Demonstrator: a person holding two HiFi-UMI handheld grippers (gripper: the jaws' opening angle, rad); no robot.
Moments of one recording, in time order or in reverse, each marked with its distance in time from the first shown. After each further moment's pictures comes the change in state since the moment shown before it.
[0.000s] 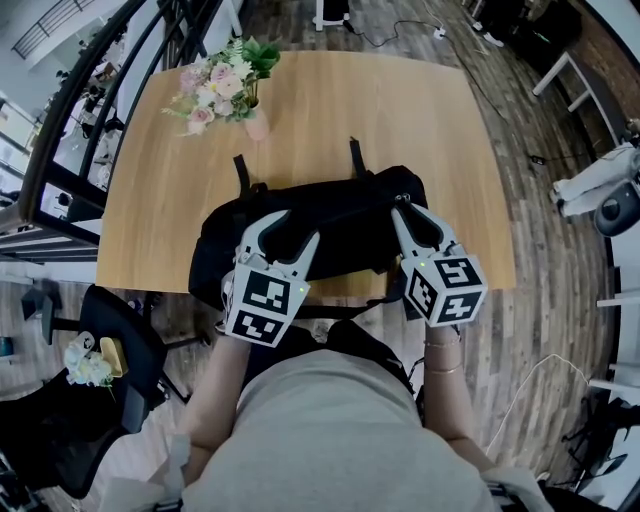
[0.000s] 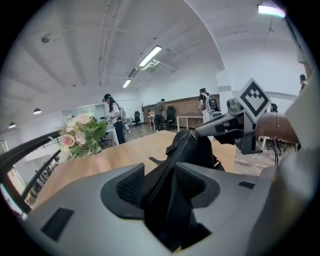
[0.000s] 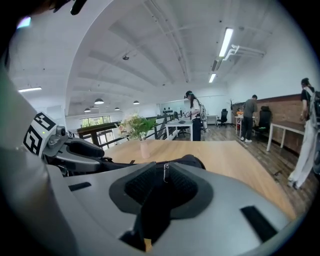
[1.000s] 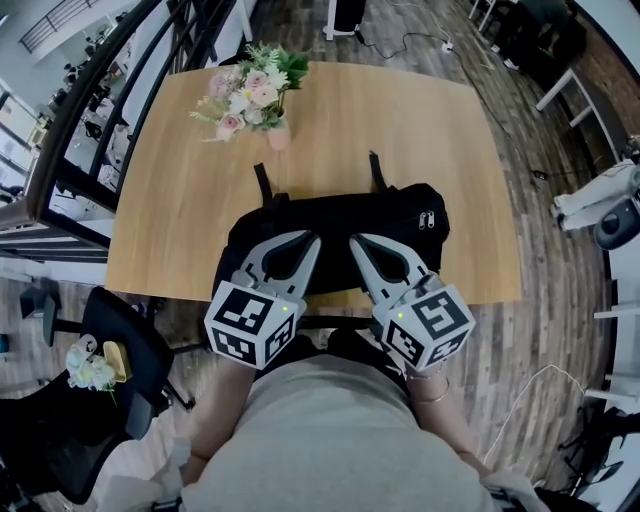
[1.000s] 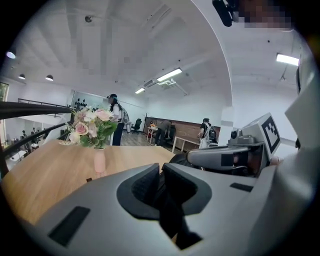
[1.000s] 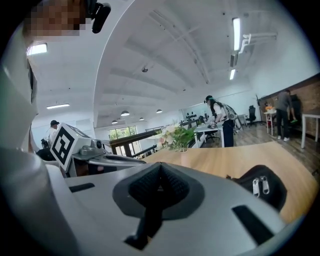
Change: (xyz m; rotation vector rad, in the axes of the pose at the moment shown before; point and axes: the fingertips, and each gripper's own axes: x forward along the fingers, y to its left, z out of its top) left arm -0.050 0.029 0.024 -0.318 -0.185 -0.093; right arm 0.001 0.146 0.038 -0.013 -0.098 0.323
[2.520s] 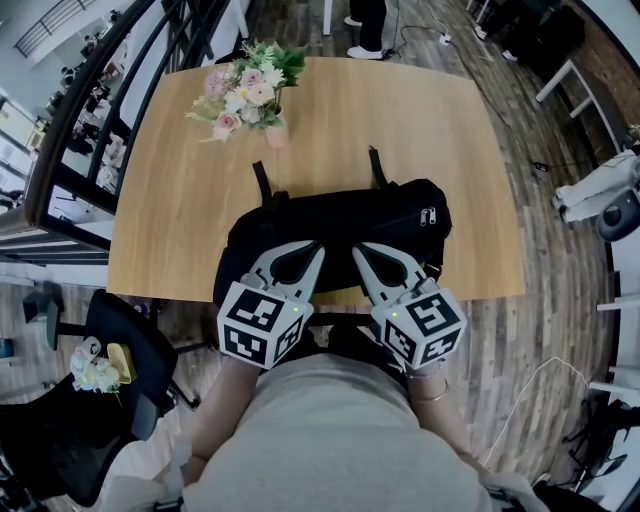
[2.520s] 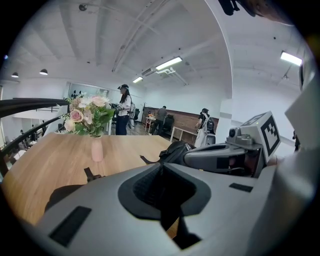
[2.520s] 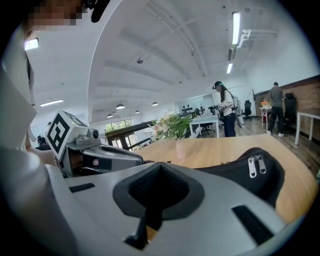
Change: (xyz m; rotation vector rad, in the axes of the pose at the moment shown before) left arm 0.007 -0.005 -0.031 -0.005 0.126 -0.027; right arm 0.001 -0.009 -0.036 0.021 0.102 -0.056
